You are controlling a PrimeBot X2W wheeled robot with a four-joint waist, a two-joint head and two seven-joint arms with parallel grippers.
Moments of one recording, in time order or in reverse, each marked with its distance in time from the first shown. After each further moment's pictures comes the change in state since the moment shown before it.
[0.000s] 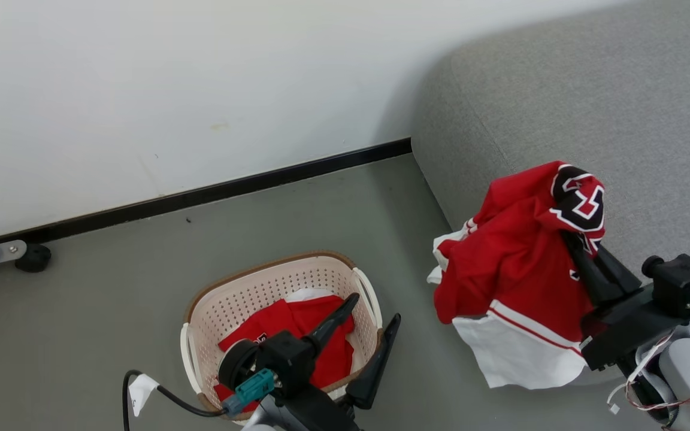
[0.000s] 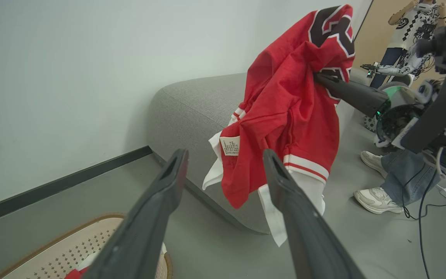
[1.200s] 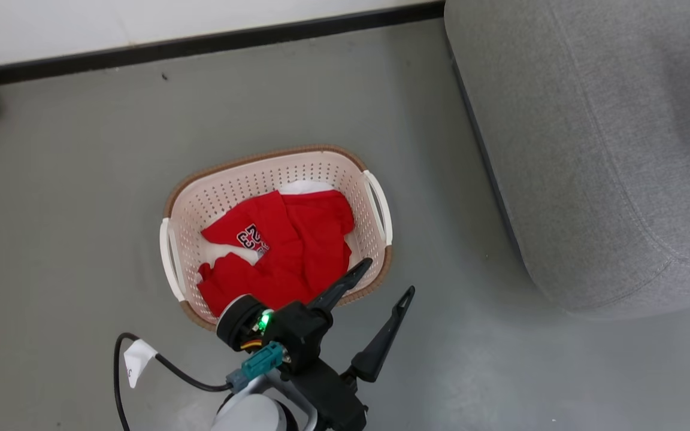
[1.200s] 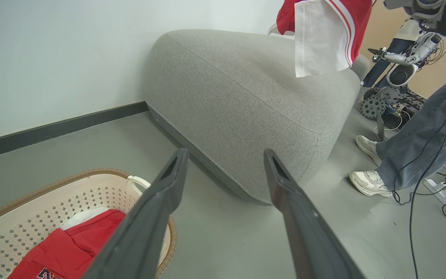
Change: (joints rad) left arm -0.089 0.045 -0.032 -0.104 0.061 -0.009 0.064; right arm -0.473 -0.158 -0.510 0.250 0.221 -0.003 -0.003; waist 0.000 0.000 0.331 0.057
